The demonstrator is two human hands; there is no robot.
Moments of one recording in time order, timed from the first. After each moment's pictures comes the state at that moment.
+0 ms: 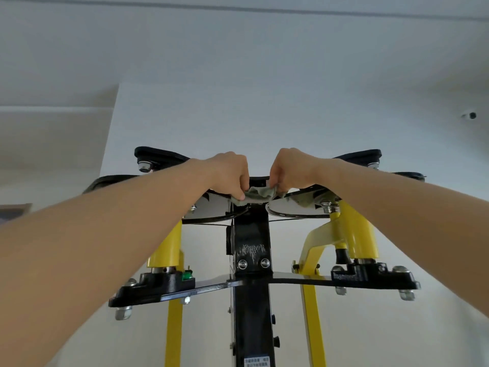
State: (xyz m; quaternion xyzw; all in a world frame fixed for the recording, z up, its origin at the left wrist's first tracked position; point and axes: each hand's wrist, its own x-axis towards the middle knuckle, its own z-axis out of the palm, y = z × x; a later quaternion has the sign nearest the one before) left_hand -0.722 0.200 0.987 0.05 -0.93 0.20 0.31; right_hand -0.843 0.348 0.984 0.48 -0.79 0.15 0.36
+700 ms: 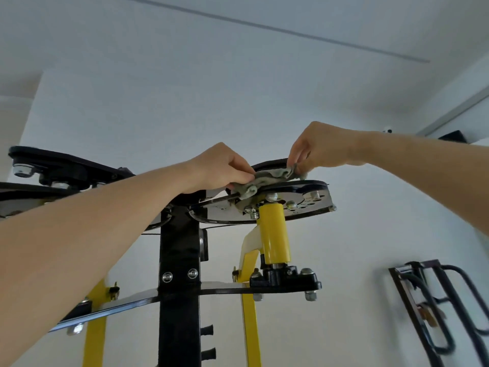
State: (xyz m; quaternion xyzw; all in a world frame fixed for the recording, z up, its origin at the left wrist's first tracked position) left_hand -0.787 0.304 0.978 -0.17 -0.90 -0.14 0.37; right_hand -0.864 0.544 0.984 0.44 -0.80 0.23 0.33
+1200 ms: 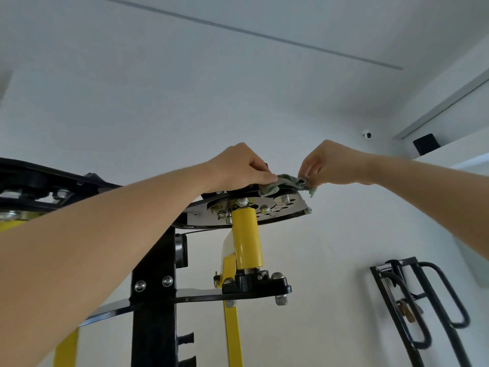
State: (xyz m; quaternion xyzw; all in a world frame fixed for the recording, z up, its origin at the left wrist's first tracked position) left_hand -0.816 0.381 0.977 -0.20 -0.90 -0.06 0.38; right_hand -0.901 0.601 0.954 0.38 -0.81 0.28 0.34
